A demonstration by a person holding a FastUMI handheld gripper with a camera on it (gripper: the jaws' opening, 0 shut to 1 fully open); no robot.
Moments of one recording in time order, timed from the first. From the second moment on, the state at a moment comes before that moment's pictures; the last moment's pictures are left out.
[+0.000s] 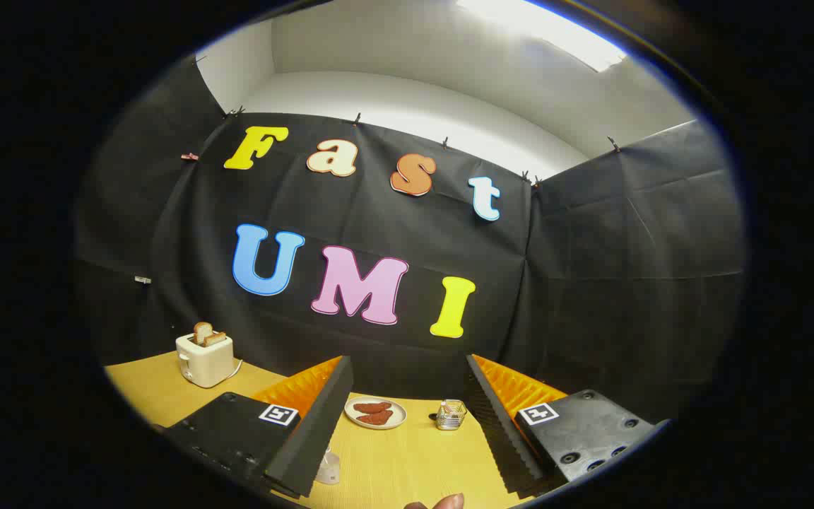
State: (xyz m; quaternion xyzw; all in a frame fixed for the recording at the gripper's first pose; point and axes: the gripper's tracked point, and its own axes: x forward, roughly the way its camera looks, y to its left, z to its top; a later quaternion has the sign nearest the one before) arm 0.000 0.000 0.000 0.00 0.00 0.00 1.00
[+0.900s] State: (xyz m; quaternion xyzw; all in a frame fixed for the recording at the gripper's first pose) arm -0.010 0.006 0.009 0.00 -0.01 0.01 1.00
